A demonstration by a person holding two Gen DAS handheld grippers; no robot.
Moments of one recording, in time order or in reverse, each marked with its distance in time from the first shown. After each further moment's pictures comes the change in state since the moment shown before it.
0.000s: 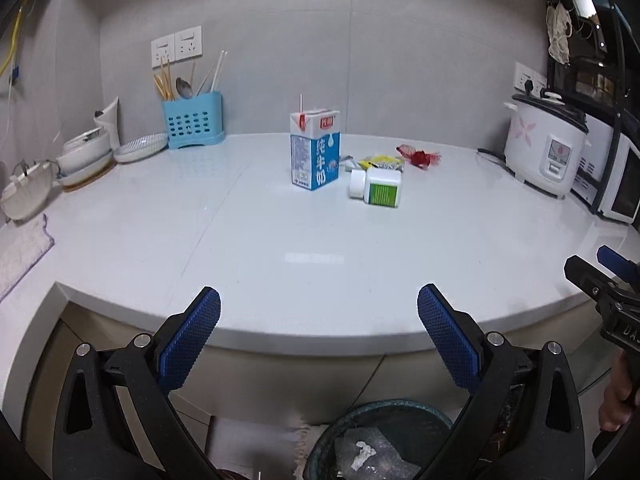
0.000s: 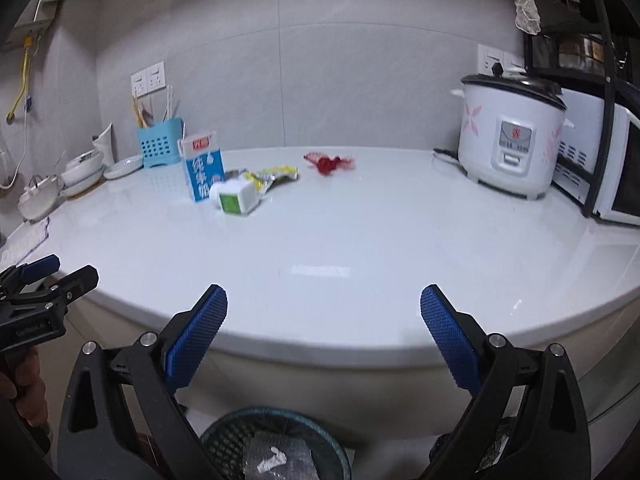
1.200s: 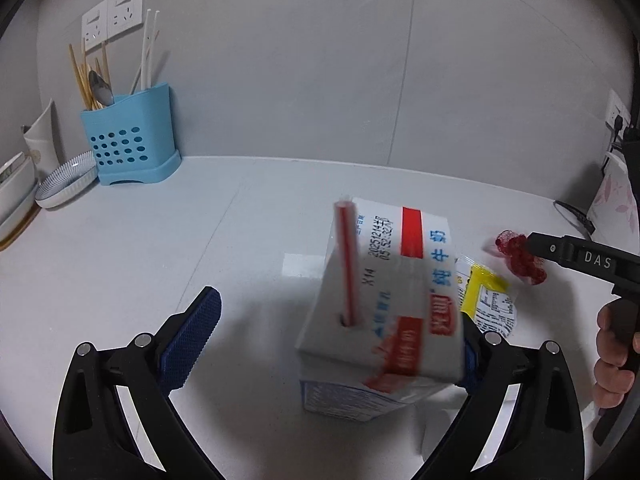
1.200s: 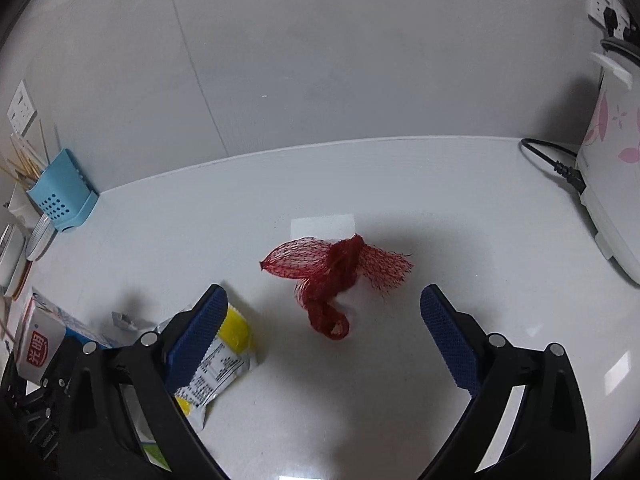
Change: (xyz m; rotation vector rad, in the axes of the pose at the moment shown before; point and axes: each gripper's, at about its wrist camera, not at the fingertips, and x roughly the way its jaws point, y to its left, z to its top) left arm 0.262 0.026 0.167 -0.041 0.100 0.004; right arm 0.337 -0.010 0.173 0.168 0.332 -0.016
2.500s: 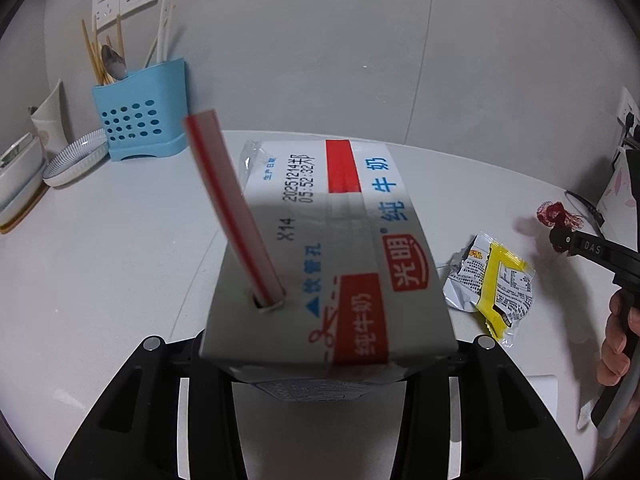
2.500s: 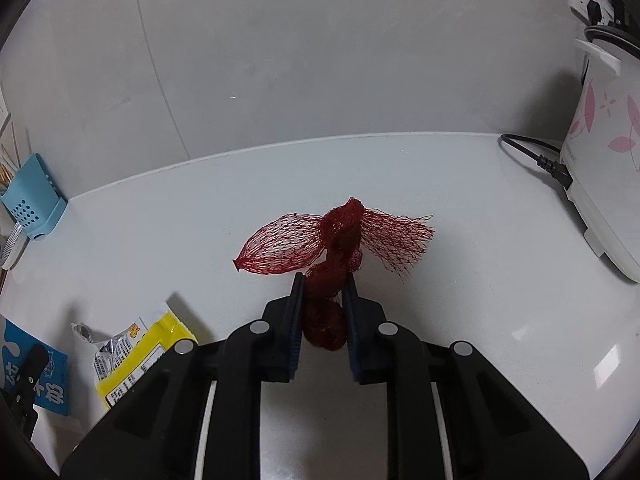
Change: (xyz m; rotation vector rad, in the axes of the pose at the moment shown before) left arm -0.008 0.013 -0.019 -0.014 0.056 0.035; right arm -0.002 -0.011 -0.011 0.011 -0.041 -0.096
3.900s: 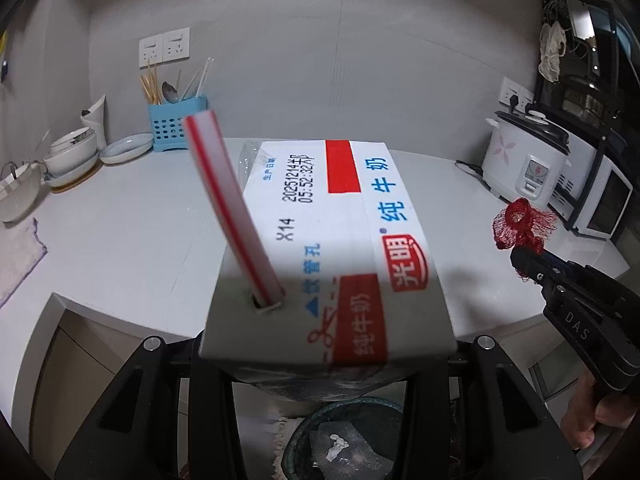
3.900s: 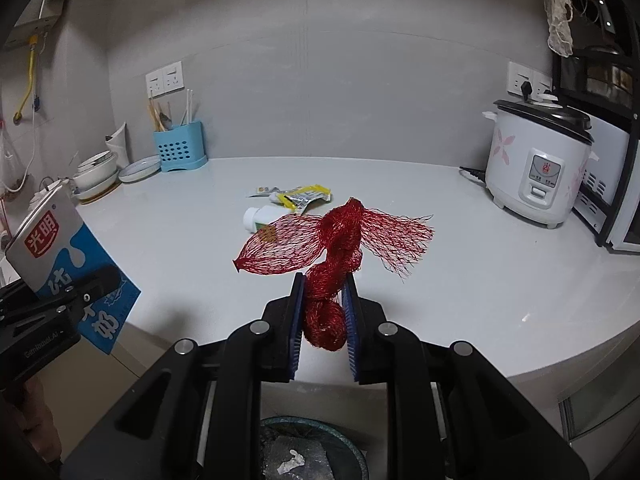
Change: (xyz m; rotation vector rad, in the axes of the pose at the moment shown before) left arm -0.267 -0.030 -0.180 0.050 -0.119 -0.125; right arm -0.295 -0.012 -0.243 -0.203 -0.260 0.153
